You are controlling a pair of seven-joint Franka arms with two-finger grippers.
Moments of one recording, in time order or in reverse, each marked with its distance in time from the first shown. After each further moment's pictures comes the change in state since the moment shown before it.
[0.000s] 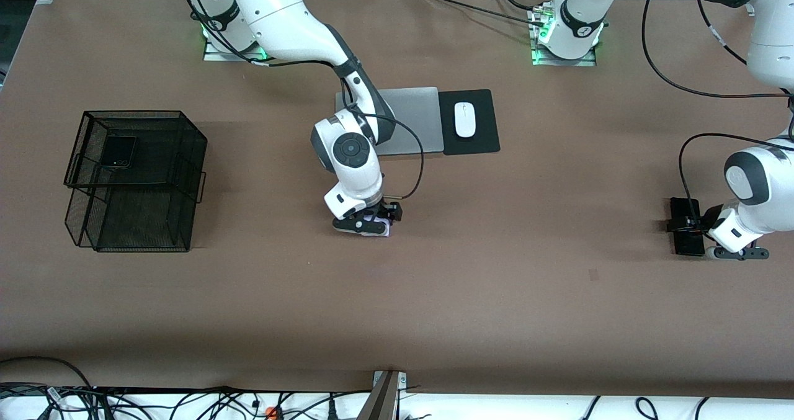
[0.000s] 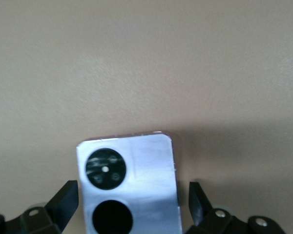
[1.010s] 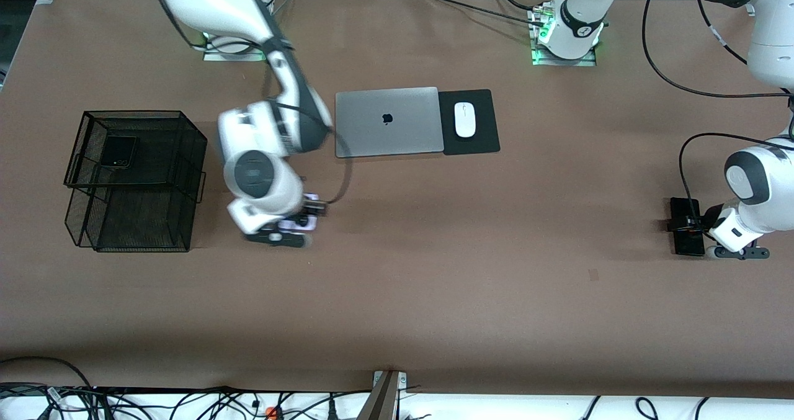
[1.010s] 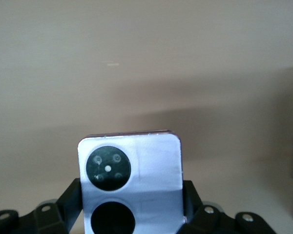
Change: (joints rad) left arm 0.002 0.000 0.003 -0.002 0.000 0.001 0.000; right arm -0.176 -0.292 -0.164 0.037 -0.010 -0.672 -0.287
